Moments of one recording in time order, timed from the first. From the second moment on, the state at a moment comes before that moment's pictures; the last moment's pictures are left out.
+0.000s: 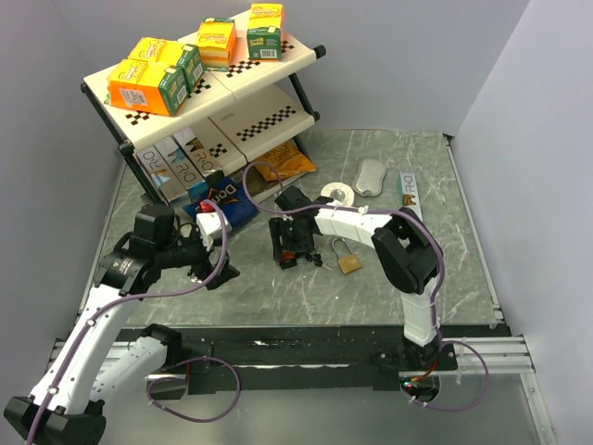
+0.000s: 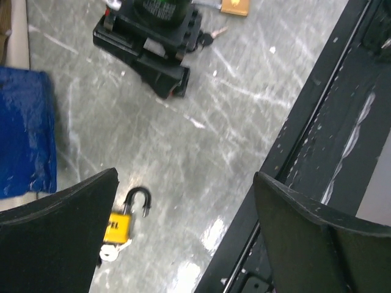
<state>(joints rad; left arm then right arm) -0.32 0.78 0.89 -0.76 0.65 0.37 0.76 1.98 1.38 -0.55 -0.13 0.57</state>
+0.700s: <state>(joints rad) -0.32 1.02 0.86 -0.93 0.35 0.72 0.77 1.66 1.37 -0.55 -0.18 0.36</state>
